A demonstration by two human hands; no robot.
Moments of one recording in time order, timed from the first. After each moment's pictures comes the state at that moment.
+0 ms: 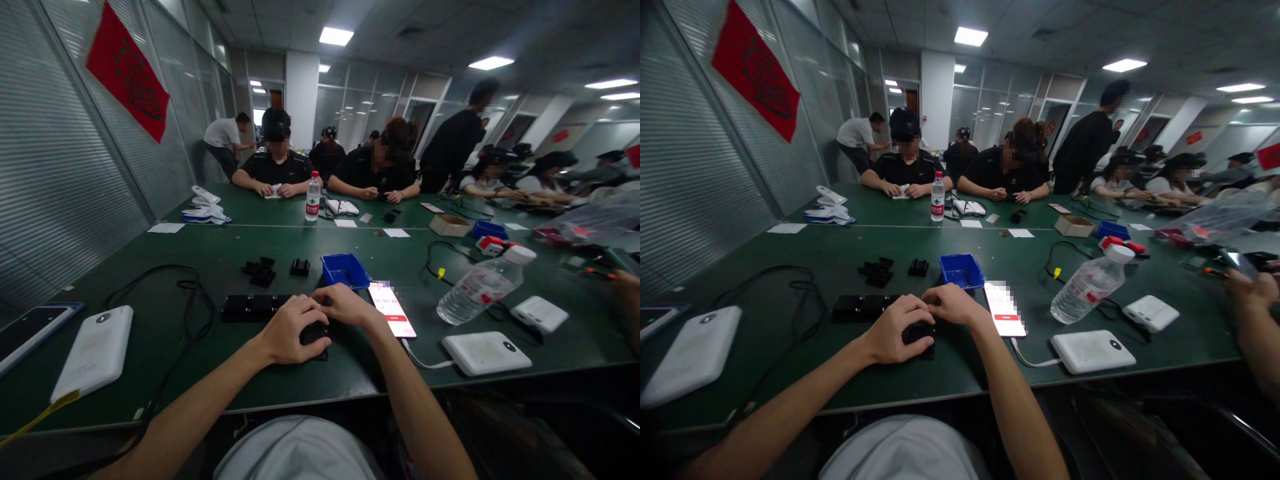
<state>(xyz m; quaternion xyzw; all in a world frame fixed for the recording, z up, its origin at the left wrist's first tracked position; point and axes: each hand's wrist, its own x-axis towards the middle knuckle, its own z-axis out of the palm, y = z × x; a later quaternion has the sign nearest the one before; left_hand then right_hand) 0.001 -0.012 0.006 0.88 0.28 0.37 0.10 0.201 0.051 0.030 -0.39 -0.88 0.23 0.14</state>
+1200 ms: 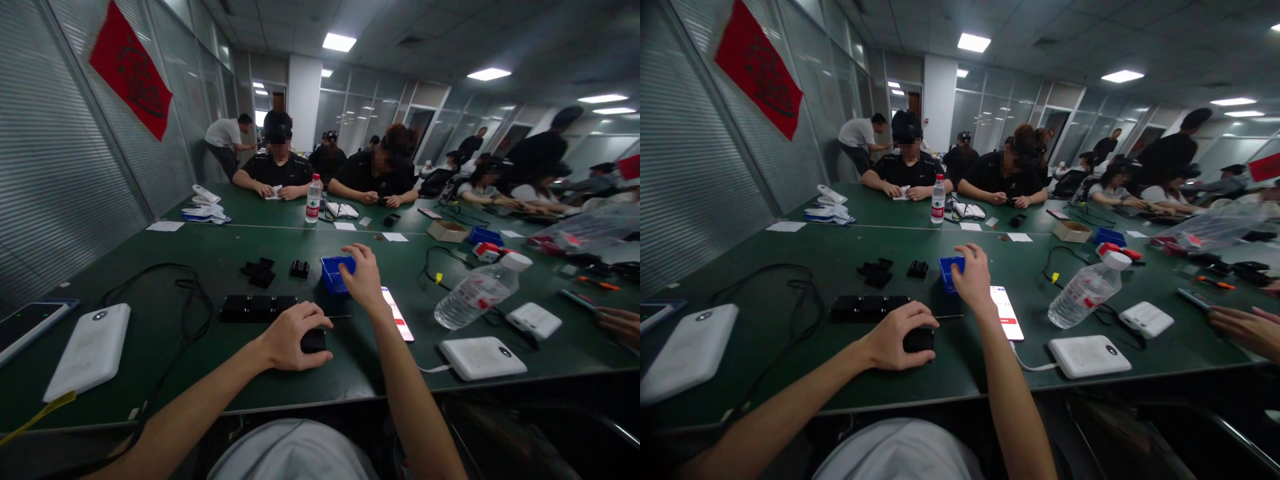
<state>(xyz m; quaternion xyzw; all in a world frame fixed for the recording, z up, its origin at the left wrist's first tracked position) 0.004 -0.015 0.005 0.89 0.26 0.34 0.15 0.217 0.074 0.049 -0.56 -0.71 -0.01 0.42</state>
